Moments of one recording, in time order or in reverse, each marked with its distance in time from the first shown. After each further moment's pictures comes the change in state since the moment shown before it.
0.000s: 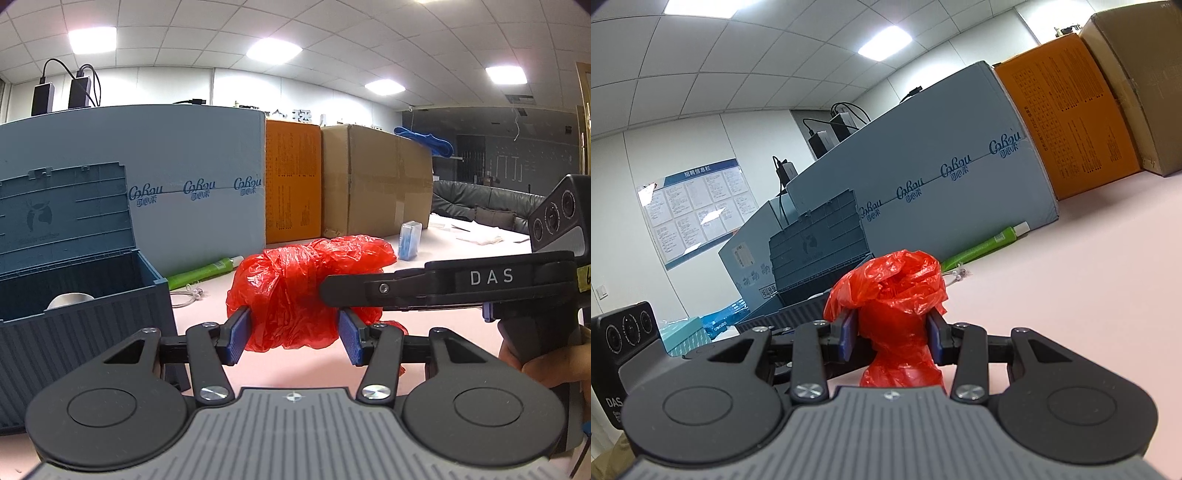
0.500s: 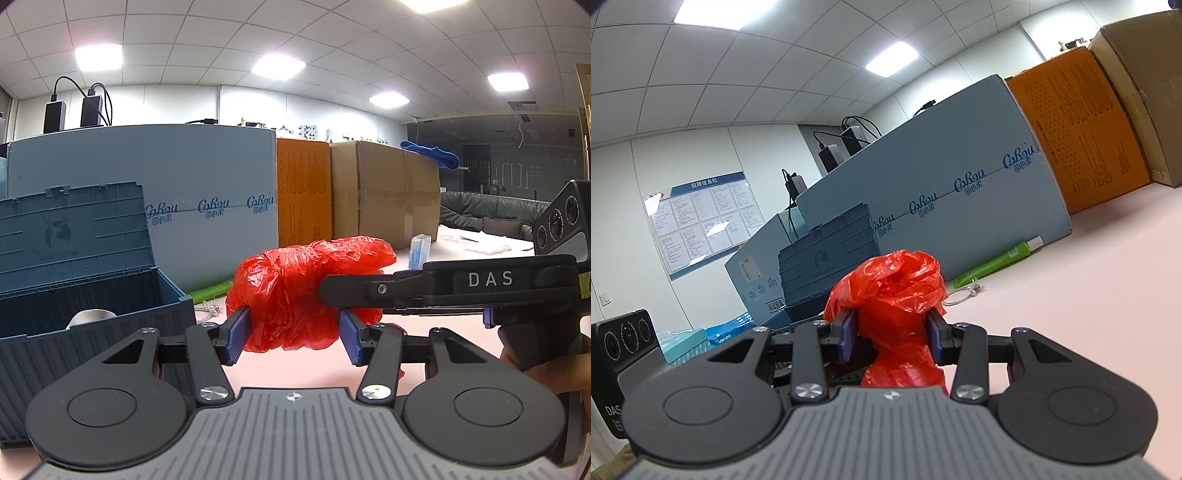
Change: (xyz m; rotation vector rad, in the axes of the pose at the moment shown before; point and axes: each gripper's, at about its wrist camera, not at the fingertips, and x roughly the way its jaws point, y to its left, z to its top) left arm -0.008 0.005 0.002 0.018 -0.055 0.029; right arm 0.007 0.009 -0.002 -0.016 -0.060 0.019
